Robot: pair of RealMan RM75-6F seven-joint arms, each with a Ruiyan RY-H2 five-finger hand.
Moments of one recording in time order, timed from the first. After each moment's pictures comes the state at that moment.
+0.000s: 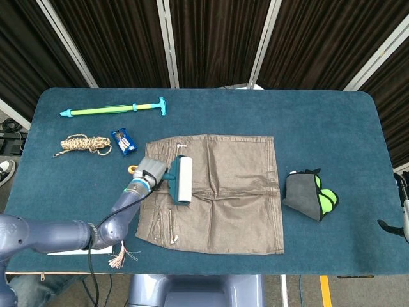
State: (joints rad) left arm -1.21 -1.51 -0.09 -1.49 0.15 0.79 0.91; right arm 0.10 -1.05 0.14 -1.52 -1.28 1.37 -0.07
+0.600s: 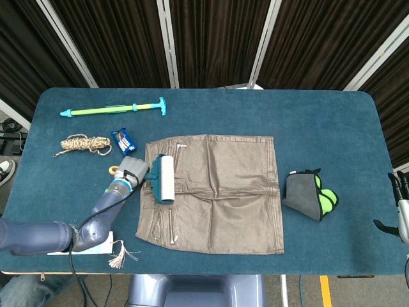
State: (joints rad) left arm -1.21 -1.44 -0.02 -1.55 0.16 0.80 0.85; right arm 0.11 -1.05 0.13 -1.53 -1.30 1.37 -0.10
